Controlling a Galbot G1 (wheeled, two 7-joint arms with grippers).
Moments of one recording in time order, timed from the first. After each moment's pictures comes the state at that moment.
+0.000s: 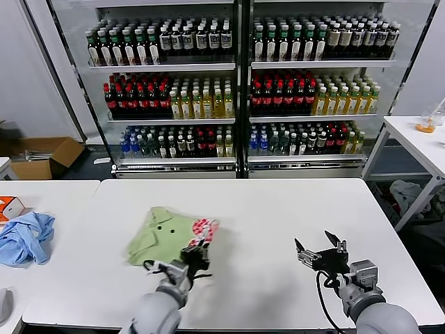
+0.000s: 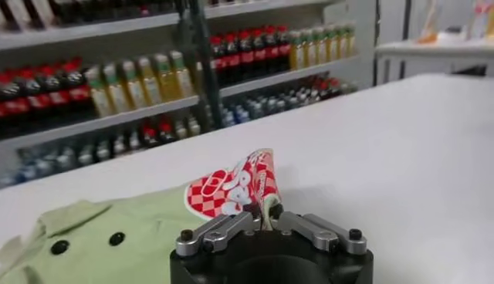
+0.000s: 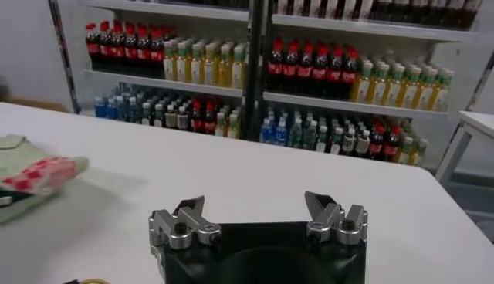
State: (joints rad) left arm 1.13 -1.22 -0.05 -1.88 -0.23 0.46 -0.15; right arm -1.44 0.83 0.45 2.27 0.68 -0.52 0.35
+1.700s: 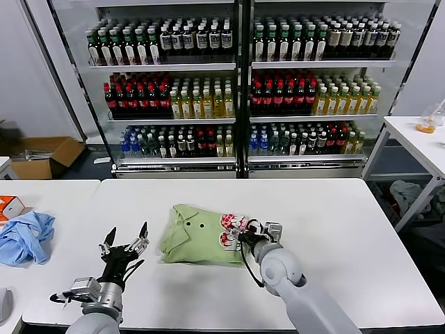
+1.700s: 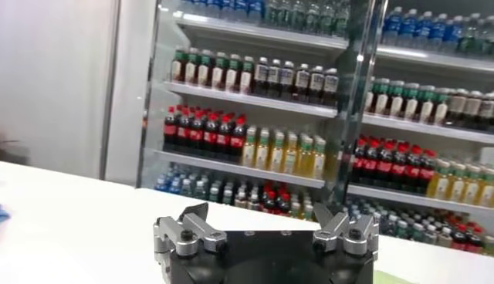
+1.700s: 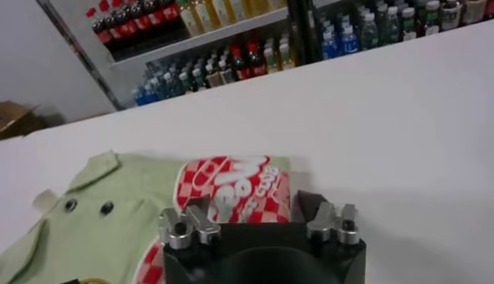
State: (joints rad) left arm 1.46 -1.17 -0.50 -2.07 -0.54 0.11 -0.28; right arm -0.81 1.26 -0.04 1.64 0.95 -0.53 0.50
